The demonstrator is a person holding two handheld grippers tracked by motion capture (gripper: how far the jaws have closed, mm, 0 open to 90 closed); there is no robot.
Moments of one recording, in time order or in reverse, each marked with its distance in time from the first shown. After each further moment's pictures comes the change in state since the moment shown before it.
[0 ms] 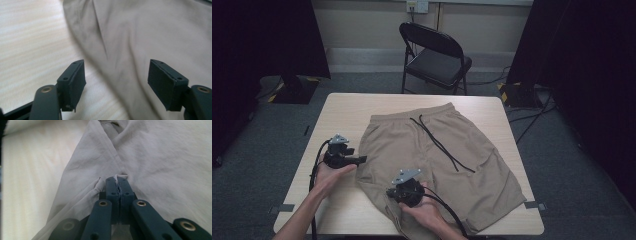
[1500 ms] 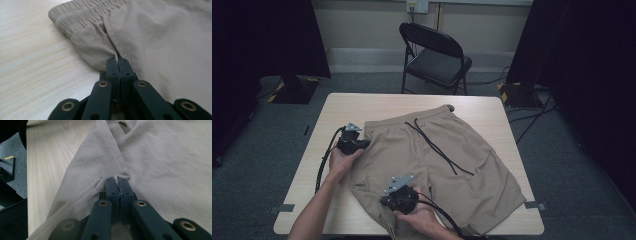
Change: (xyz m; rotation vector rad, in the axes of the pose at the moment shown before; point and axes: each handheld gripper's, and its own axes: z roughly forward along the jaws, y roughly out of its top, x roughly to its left) left arm 0.016 0.031 0.050 -0.002 0.033 0.013; right arm 0.021 0.002 0.005 0.020 0.060 -0.075
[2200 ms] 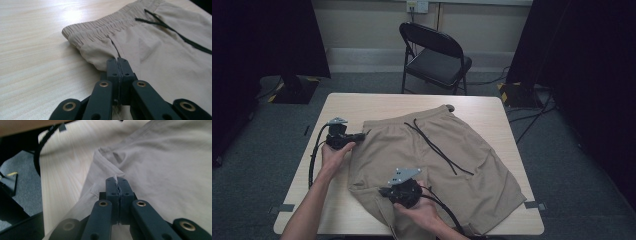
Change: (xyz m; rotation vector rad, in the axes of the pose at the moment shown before) left arm 0.019 0.009 -0.032 -0.127 -0.100 -0.114; right arm -0.001 0.023 -0.031 -0.123 -0.014 0.021
